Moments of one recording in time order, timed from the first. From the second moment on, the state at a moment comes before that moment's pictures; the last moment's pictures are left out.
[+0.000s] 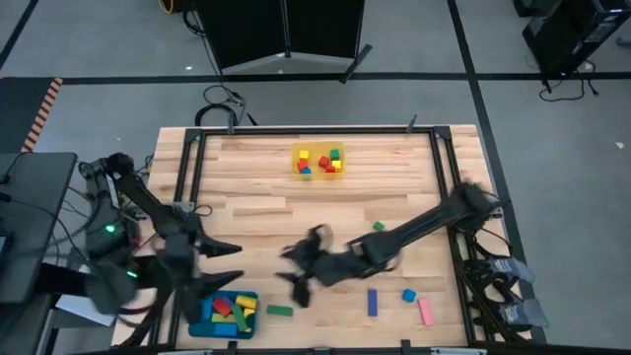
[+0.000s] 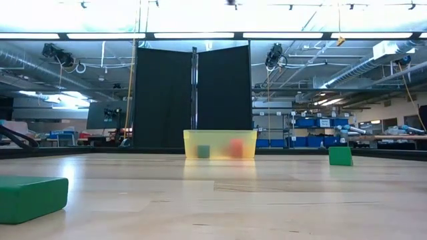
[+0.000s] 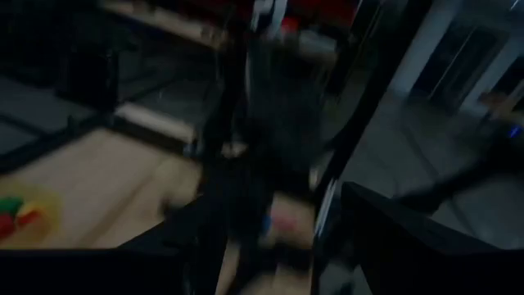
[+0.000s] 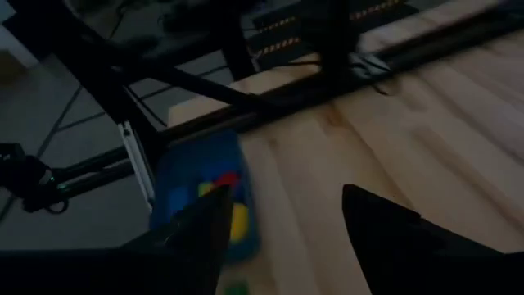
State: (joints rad) left arm -0.99 1.34 1.60 -0.61 -1.14 -0.68; right arm 0.41 1.95 1.62 -0.14 0.44 0.56
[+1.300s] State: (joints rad) left arm -0.60 2.13 1.60 -0.86 0.00 -0.60; right arm 0.43 0.79 0.72 -0.27 0.50 0.66
